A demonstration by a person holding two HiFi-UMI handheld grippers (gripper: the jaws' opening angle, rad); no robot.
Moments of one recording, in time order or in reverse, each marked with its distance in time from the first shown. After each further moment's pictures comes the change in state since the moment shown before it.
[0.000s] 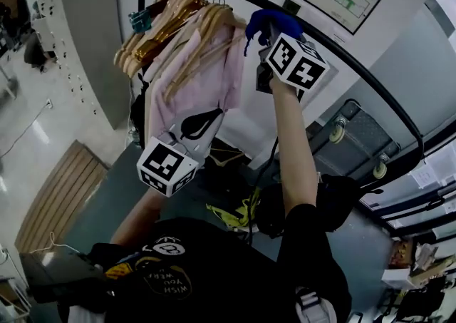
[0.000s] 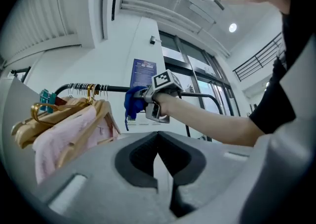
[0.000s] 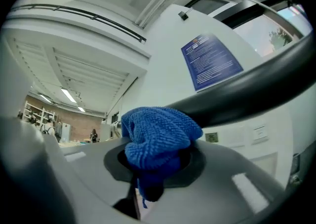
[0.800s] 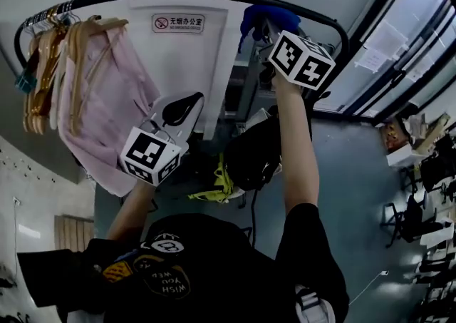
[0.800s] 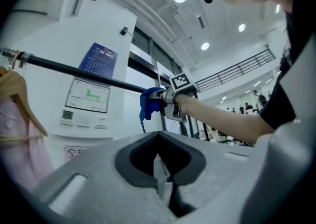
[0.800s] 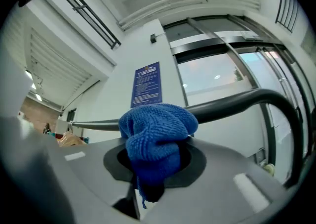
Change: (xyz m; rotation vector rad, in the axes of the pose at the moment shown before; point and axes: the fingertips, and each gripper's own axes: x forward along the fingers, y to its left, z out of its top) left arm 0.095 -0.154 0.006 -0.006 -0.040 -0.503; right arm -0.258 -0.202 0.054 -0.064 -0.061 -0.475
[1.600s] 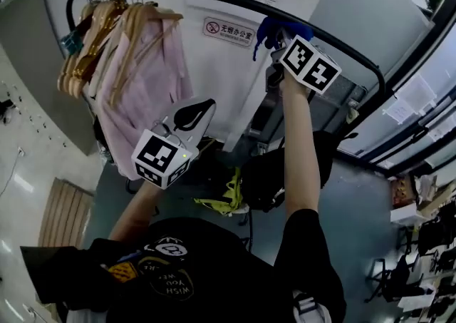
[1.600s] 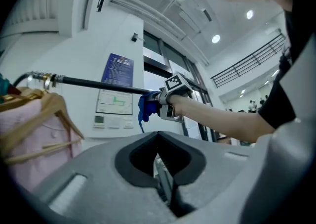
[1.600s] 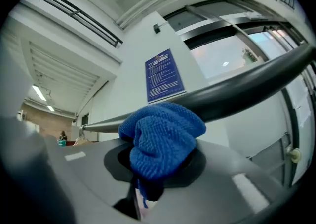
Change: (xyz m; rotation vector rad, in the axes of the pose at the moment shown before) left arm -0.049 0.028 0.008 0.026 0.021 0.218; right arm 0.065 0.070 -0.018 0.103 0.061 0.140
